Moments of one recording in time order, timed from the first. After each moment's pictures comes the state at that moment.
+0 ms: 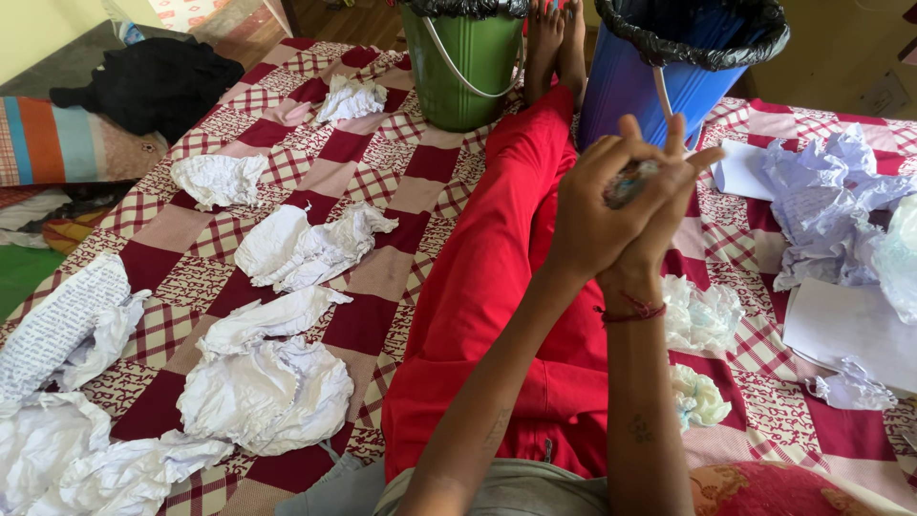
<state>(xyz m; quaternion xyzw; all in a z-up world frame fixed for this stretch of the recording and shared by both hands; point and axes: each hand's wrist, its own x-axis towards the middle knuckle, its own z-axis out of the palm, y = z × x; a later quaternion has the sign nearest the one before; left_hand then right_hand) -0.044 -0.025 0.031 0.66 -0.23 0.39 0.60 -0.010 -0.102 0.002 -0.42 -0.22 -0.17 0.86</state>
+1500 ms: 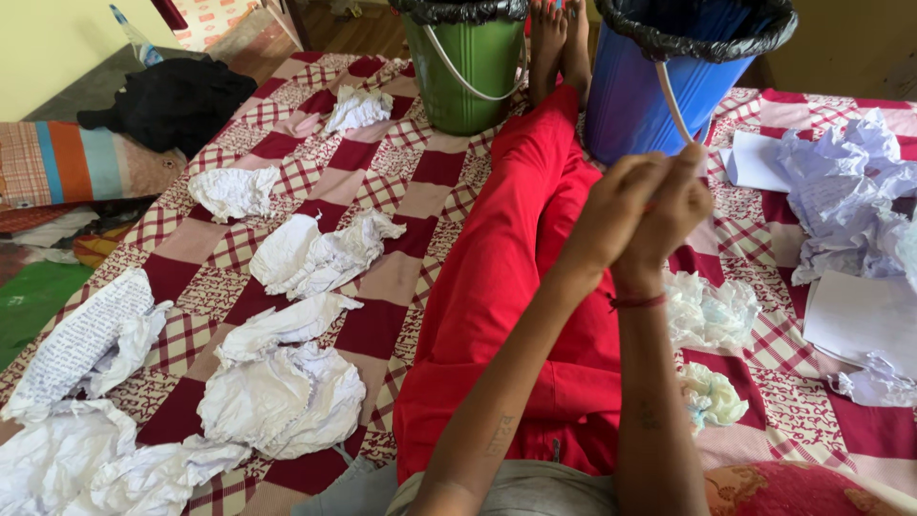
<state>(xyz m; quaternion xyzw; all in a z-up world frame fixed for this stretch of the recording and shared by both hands) -0.004 -0.051 -0.015 0.55 -0.18 0.08 0.81 -0.006 -0.107 -0.003 -0.57 -0.08 -0.39 0.72</state>
